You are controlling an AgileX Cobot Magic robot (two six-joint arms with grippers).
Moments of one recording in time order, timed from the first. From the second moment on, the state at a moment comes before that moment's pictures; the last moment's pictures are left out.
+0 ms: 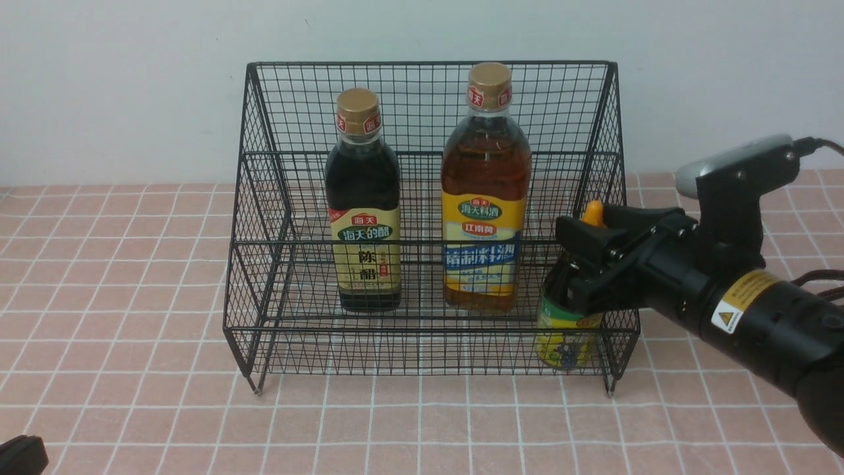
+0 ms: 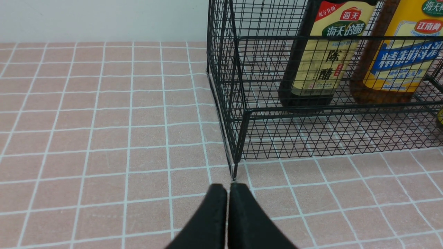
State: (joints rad) right arm 0.46 1.44 -0.59 -0.07 -0.46 0.15; left arm -0.36 0.11 -0.27 0.21 0.60 -0.34
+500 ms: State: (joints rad) right arm 0.46 1.23 -0.59 -0.02 -0.34 0.10; left arm -0.36 0.11 -0.27 0.21 0.60 -0.34
